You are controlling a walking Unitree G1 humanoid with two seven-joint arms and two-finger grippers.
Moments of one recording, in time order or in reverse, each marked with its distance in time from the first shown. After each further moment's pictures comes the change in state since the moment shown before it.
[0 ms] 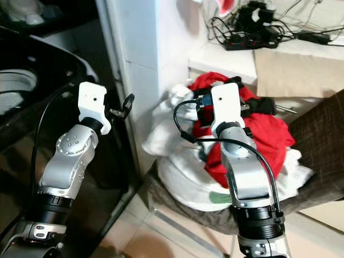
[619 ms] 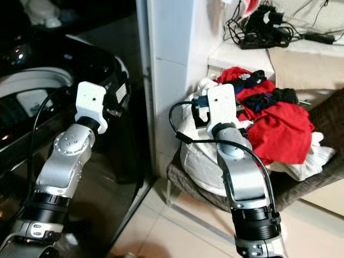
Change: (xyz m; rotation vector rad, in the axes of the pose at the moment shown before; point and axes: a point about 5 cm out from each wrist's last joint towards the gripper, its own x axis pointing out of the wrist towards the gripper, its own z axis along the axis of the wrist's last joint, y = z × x) left arm 0.000 0.009 -0.001 0.056 0.012 0.045; right arm 0.000 0.005 0.001 0.012 -0.020 0.014
